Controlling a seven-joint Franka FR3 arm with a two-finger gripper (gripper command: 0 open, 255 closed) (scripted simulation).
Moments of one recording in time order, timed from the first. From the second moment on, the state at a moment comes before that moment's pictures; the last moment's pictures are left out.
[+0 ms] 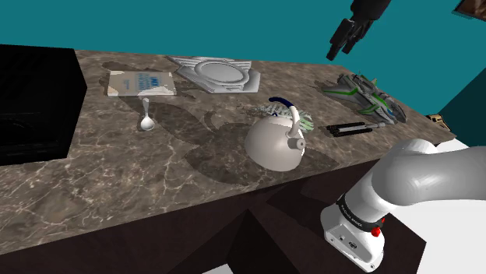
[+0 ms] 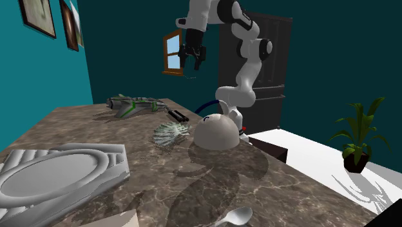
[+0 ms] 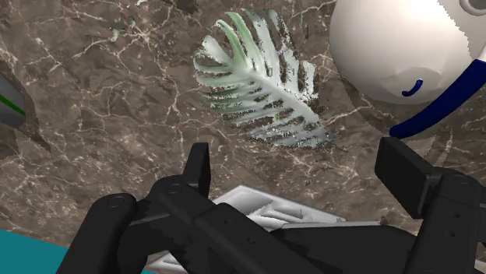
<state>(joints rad) 0.01 -0.83 0.00 -2.26 -0.12 1.58 -0.06</state>
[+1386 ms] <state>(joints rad) 0.04 -0.90 0.31 -2.55 0.23 1.77 0.48</state>
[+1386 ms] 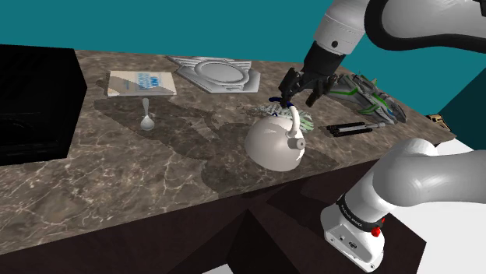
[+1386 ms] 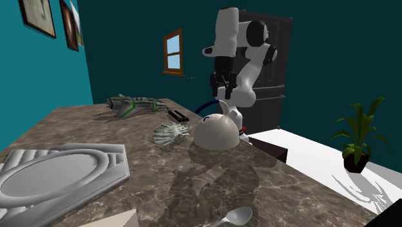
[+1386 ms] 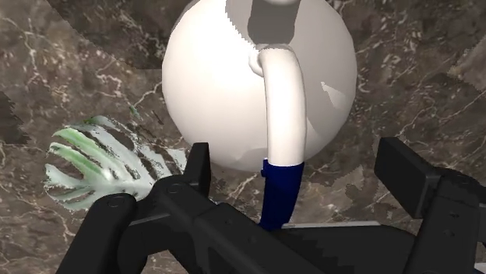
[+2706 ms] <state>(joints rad) 0.04 -0.91 0.31 -2.53 0.23 1.75 0.48</state>
